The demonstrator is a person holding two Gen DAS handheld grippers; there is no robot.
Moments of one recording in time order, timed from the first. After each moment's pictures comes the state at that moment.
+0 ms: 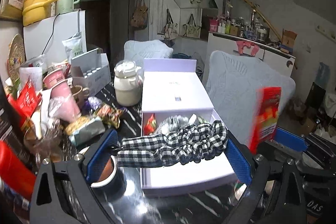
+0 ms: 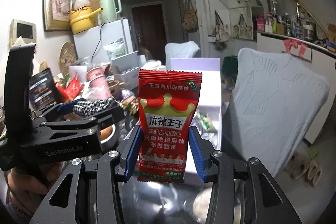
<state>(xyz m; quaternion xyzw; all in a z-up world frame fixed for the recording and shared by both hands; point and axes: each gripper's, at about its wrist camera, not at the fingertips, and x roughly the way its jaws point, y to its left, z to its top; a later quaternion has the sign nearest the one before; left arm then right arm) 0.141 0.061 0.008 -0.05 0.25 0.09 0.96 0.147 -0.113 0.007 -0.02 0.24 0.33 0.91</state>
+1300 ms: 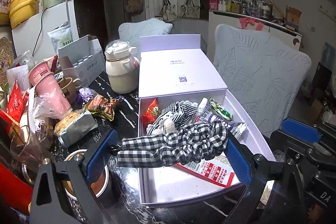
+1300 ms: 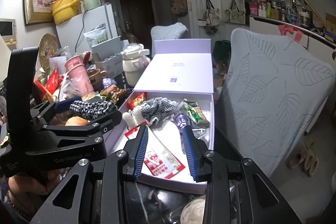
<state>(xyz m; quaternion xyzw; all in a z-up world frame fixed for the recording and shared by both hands) 0.197 0.066 -0.041 -0.01 0.32 0.09 0.94 0.202 -0.102 -0.028 -0.02 0.30 0.30 0.91</state>
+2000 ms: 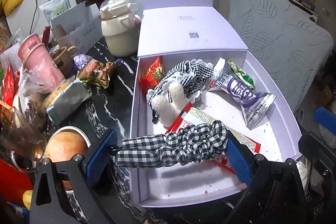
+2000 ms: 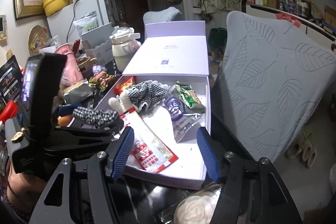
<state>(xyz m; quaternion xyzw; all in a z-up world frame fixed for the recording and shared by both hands) 0.234 0.071 -0.096 -0.02 0.43 0.12 0.90 0.220 -0.101 -0.054 -0.03 0.34 0.28 0.90</state>
